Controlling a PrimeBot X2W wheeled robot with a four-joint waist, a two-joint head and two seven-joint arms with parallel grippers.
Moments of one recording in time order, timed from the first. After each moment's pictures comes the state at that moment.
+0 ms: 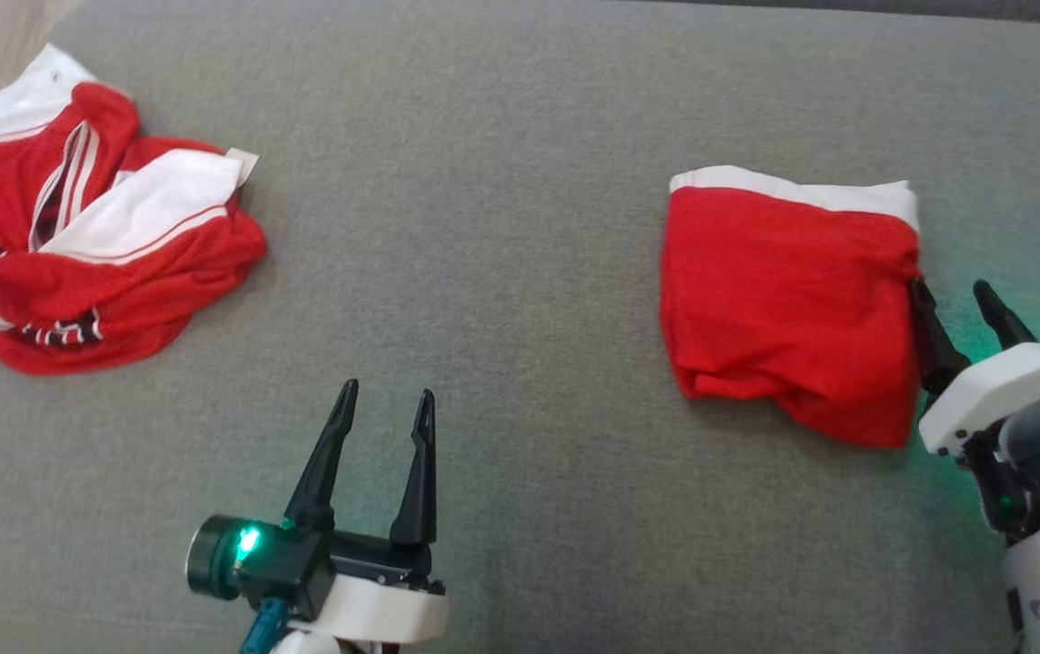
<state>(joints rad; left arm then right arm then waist) -0.02 0.05 -0.38 0.09 -0.18 0.07 -0.26 -0.30 -0.22 -0.04 0.42 0.35 0.13 0.16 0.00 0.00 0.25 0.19</state>
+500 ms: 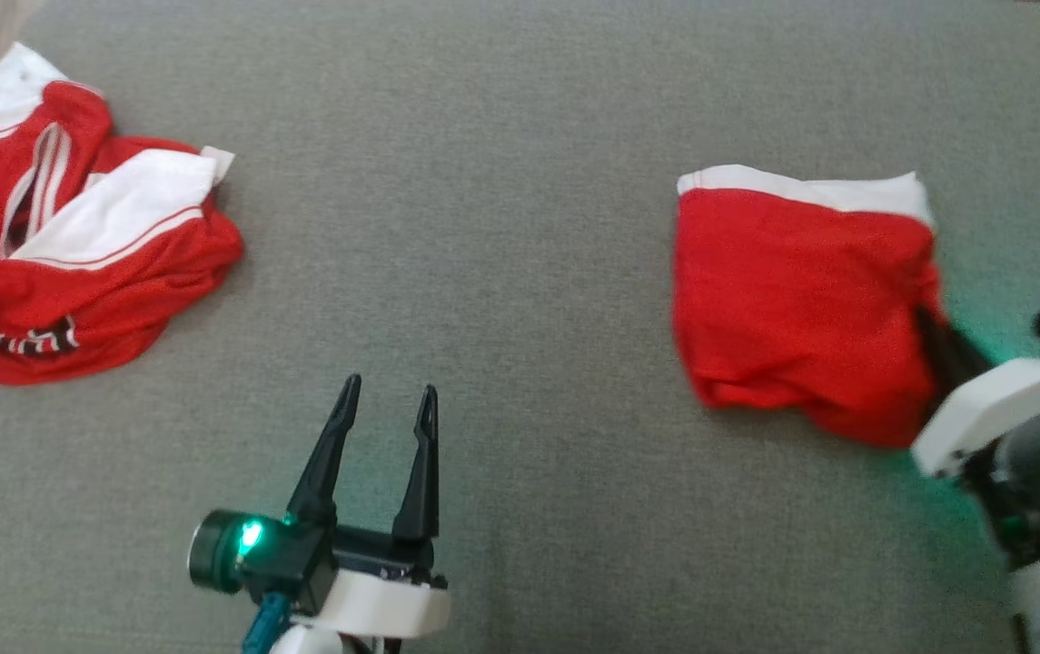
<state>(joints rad) -0.03 0.05 -0.38 0.09 -0.18 0.07 -0.26 -0.22 -0.20 -0.05 0.27 0.39 0.13 0.31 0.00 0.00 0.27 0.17</state>
